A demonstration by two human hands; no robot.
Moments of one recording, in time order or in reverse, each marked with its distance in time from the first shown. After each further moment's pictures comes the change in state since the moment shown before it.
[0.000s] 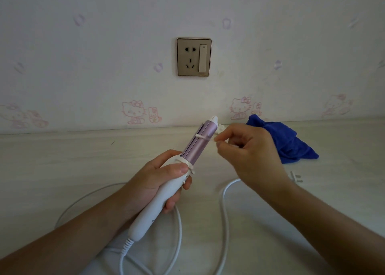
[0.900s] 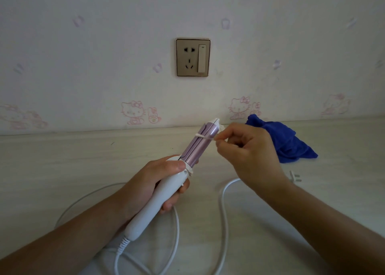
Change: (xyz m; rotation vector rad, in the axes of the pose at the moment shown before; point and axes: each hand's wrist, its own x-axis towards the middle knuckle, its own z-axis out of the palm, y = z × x) left_hand -0.003 0.008 0.005 0.070 -0.017 -0.059; right_hand 0.003 0.005 -0.002 0.065 0.009 -0.016
